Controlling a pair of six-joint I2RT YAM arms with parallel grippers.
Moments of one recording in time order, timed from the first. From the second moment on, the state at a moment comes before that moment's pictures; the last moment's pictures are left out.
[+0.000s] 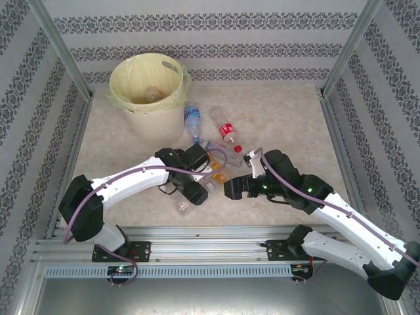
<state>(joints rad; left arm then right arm) -0.82 1.55 1.17 -0.99 0.11 -0.09 0.76 0.86 0.86 -0.73 -0.28 0.56</state>
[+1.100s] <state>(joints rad) -0.92 1.64 1.01 -0.89 0.06 -0.31 0.75 0.82 0.81 -0.72 -0.27 0.58</state>
